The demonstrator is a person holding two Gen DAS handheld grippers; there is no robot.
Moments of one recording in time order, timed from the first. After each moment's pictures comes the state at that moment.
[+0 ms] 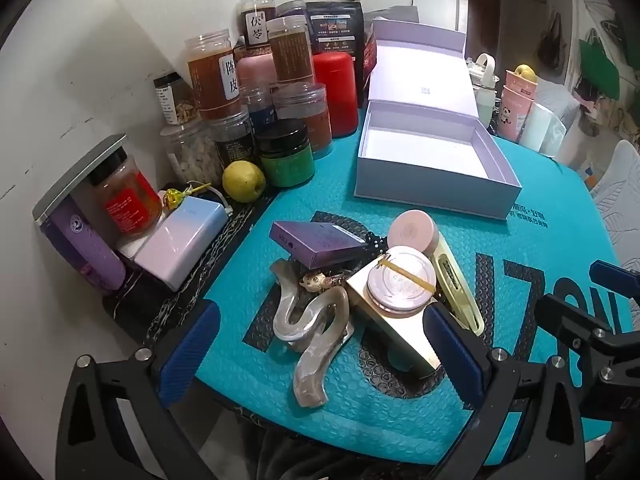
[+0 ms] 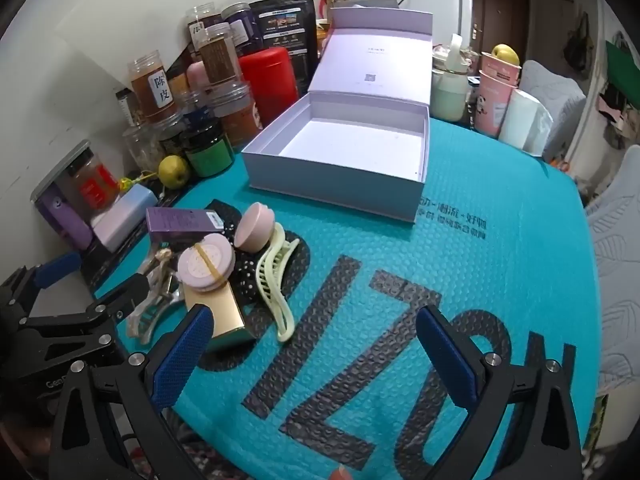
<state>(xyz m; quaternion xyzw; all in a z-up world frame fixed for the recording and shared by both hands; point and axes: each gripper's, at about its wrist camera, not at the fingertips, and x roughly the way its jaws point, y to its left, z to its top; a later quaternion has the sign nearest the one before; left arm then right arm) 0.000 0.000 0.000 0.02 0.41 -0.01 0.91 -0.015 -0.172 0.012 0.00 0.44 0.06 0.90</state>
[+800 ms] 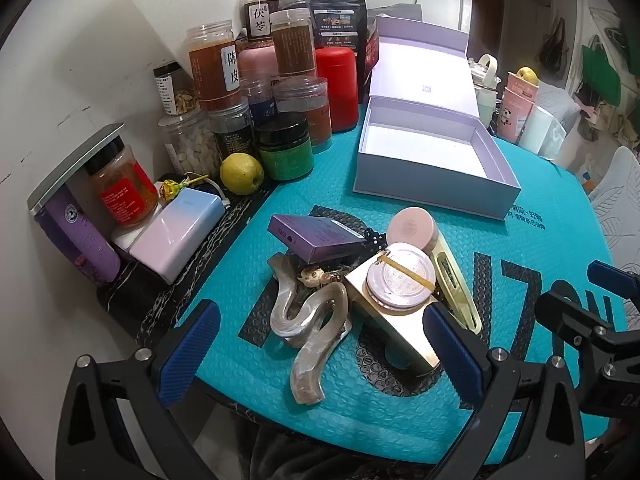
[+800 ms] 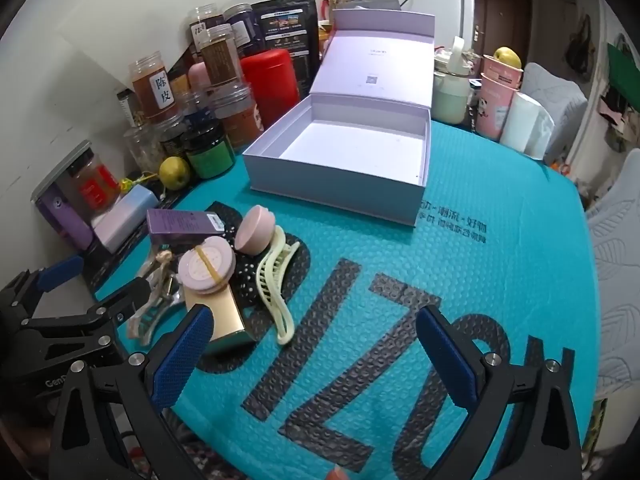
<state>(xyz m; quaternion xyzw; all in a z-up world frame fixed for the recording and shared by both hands) 0.001 0.001 -0.005 0.01 0.42 -0.01 0.91 -0.014 -0.172 0.013 -0.01 0.44 0.06 0.90</state>
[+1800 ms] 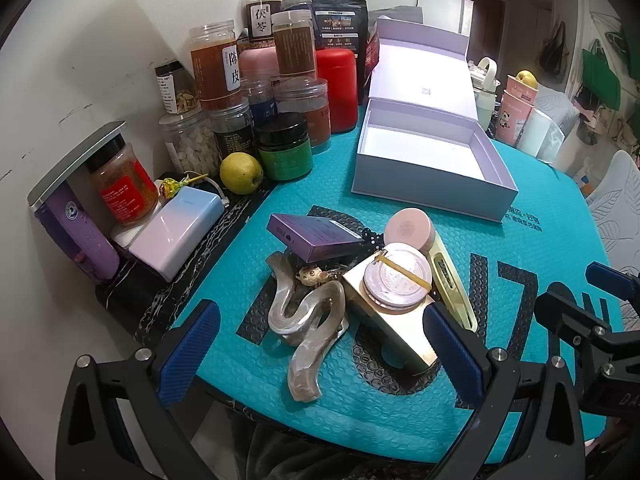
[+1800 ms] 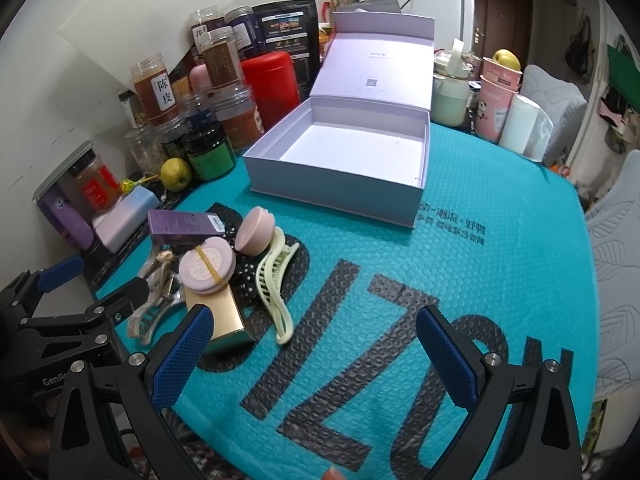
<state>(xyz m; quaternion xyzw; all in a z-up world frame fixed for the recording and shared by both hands) -0.001 0.004 -0.001 0.01 0.42 -0.01 0.91 -0.016 -0.173 0.013 -0.01 0.43 0.06 0.90</state>
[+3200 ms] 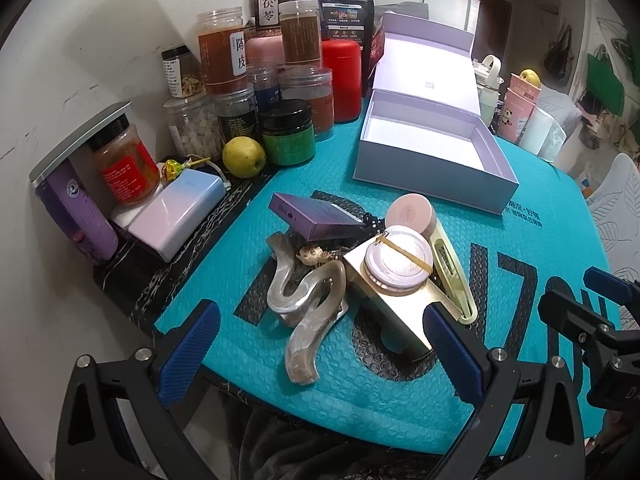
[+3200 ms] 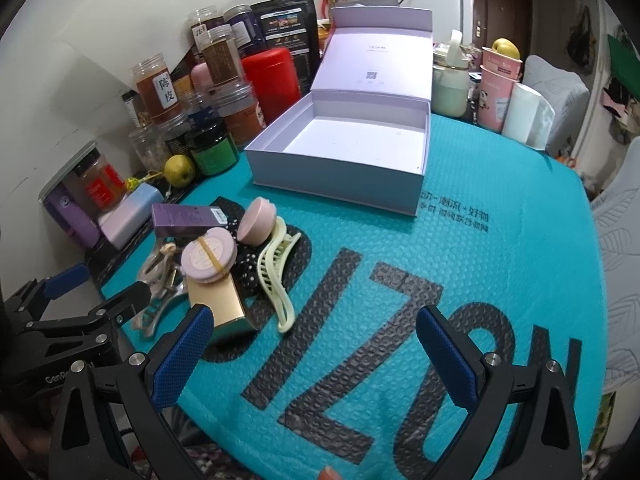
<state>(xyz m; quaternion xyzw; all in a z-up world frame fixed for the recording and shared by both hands) -0.008 0.009 -0.009 -0.01 0.43 -0.01 0.90 -0.023 -0.179 0.006 0.01 0.44 0.08 0.90</state>
